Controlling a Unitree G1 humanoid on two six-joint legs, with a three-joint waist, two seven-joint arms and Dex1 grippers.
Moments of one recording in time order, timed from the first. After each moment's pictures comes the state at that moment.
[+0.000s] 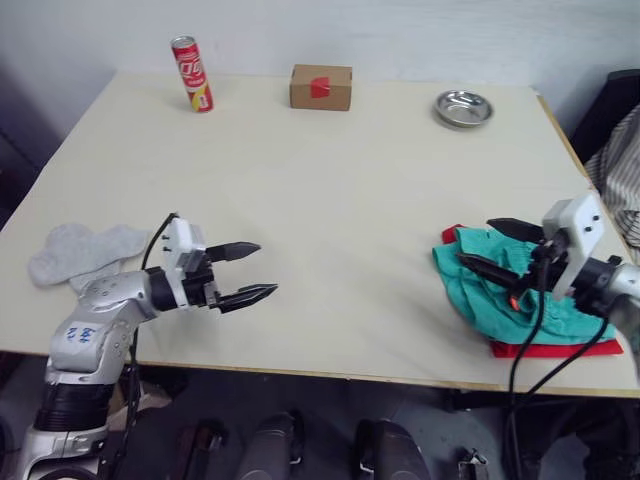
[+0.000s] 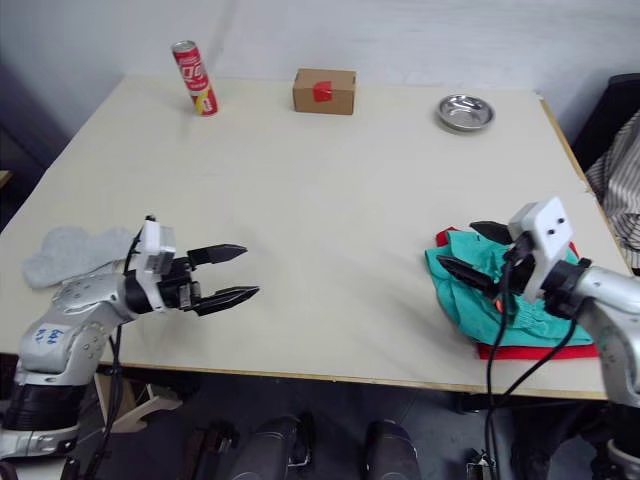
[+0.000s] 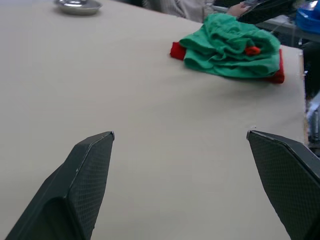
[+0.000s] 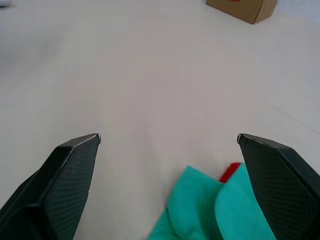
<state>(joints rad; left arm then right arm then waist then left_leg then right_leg) -0.22 0.70 0.20 -0.14 -0.56 0.41 -0.99 -0.14 -0.79 -0.30 -0.27 0.50 0.44 0.87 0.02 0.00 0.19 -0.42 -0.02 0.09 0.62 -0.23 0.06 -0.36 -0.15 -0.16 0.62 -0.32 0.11</state>
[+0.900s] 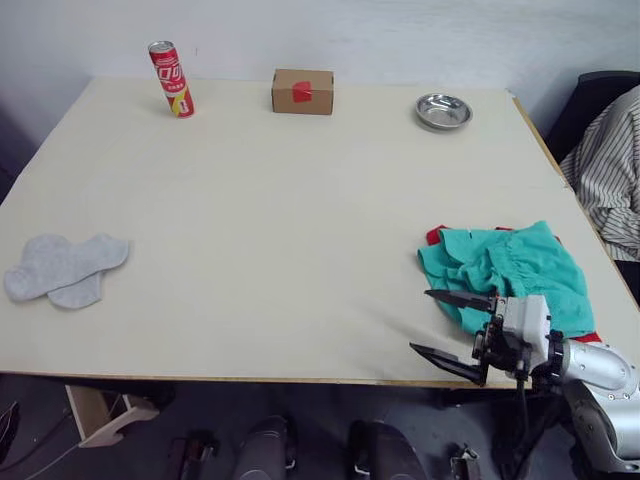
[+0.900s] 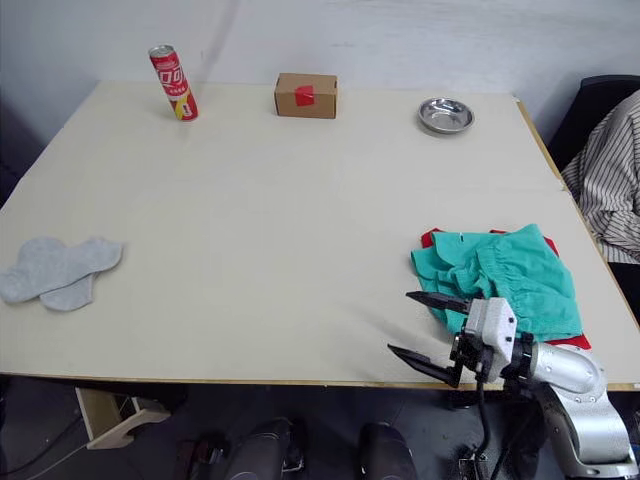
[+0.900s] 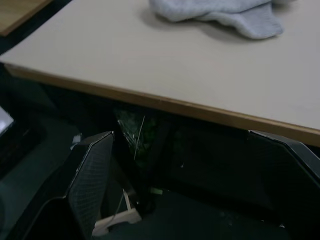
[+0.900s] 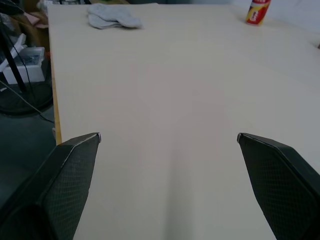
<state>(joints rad) 0.64 0.40 1.02 -0.02 -0.62 0.24 -0.60 0.13 -0.63 -0.19 -0.33 0.54 -0.01 1.15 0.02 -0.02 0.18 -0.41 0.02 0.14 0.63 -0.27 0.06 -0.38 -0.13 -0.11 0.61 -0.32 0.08</state>
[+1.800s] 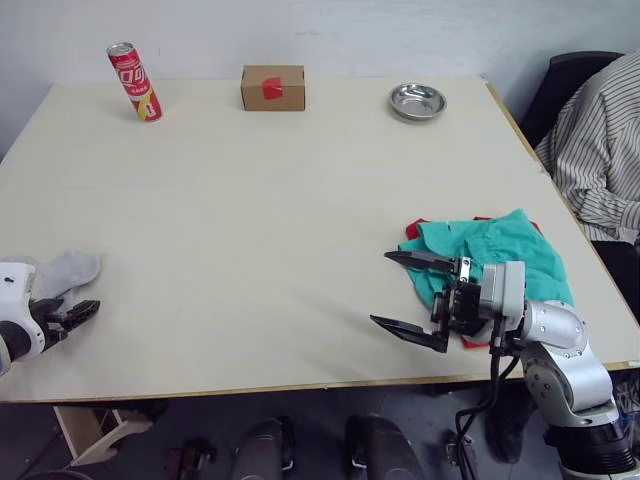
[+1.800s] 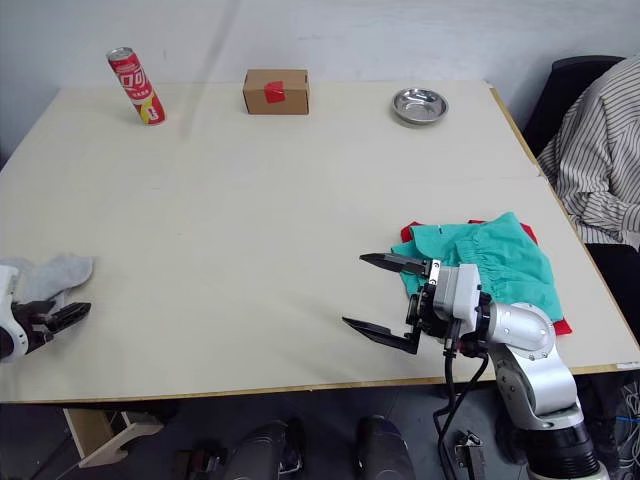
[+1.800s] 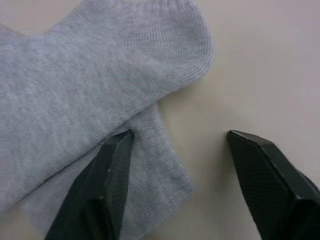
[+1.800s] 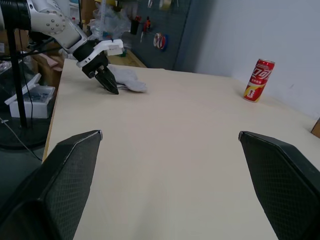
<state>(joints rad) 0.02 0.95 0.53 0.14 -0.47 0.78 -0.48 -0.13 -0.56 -0.04 -0.35 0.56 0.00 1.08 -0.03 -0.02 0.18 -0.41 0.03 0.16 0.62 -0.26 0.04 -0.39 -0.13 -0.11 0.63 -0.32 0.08</state>
